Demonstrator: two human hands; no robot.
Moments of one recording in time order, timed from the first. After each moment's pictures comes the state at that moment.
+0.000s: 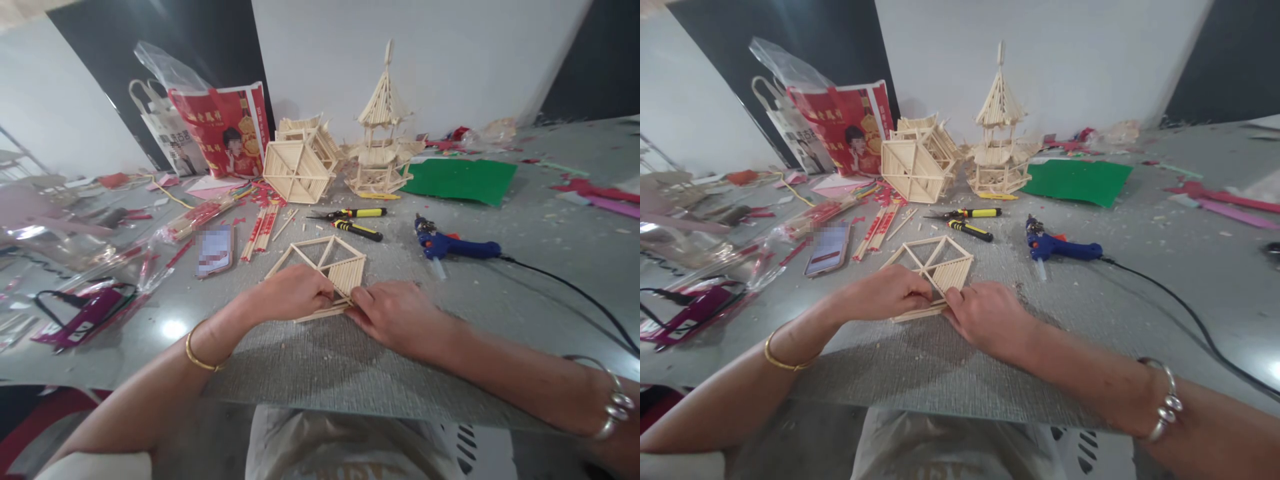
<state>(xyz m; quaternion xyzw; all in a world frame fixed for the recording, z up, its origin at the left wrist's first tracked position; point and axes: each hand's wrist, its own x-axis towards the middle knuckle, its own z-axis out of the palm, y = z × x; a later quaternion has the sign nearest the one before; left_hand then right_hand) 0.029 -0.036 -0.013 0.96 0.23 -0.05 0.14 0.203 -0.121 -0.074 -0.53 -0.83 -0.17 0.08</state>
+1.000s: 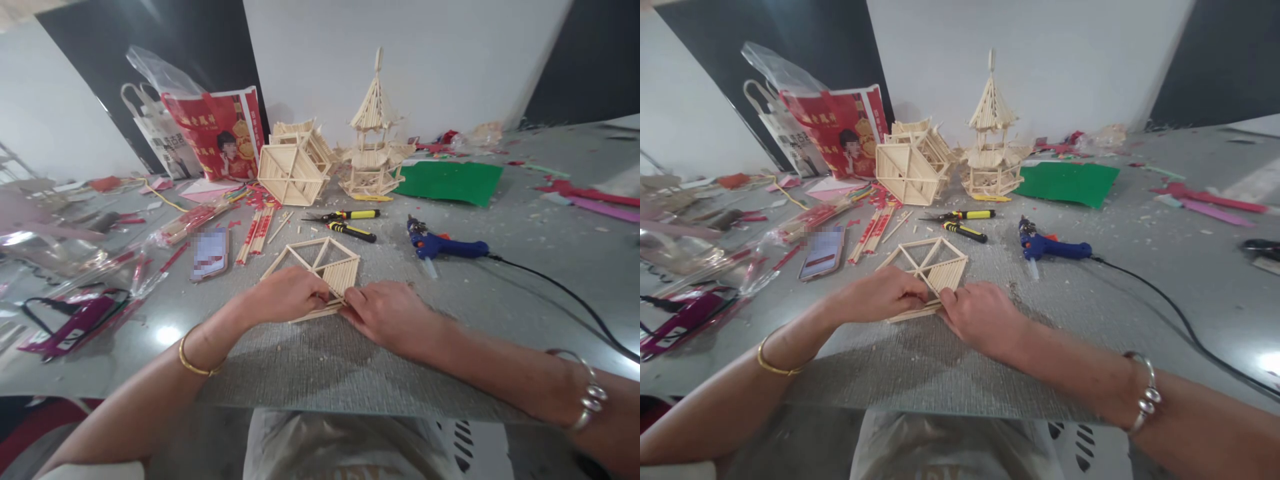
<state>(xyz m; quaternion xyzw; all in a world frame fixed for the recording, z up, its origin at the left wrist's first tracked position) 0.028 -0.036 -0.012 0.96 0.23 -0.05 0.14 0.199 -0.122 -0.069 -0.55 -0.82 -0.14 0.06</state>
